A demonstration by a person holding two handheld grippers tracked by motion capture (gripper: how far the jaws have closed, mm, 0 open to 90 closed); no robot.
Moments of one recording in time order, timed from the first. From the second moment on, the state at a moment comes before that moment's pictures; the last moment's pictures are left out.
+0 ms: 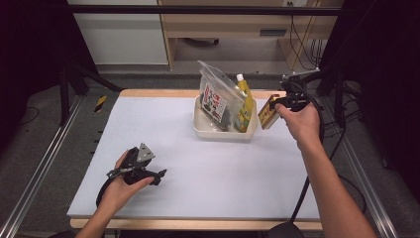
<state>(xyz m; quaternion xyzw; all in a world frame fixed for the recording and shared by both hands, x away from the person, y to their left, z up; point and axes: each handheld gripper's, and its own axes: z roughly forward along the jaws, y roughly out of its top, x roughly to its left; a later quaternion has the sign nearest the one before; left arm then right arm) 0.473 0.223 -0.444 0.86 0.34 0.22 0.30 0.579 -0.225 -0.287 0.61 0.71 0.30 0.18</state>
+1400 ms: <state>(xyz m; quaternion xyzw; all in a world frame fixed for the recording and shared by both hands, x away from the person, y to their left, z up) 0.471 0.230 -0.459 0.86 0.35 0.22 0.29 0.638 -0.188 -0.273 0.62 0.71 0.29 0.18</state>
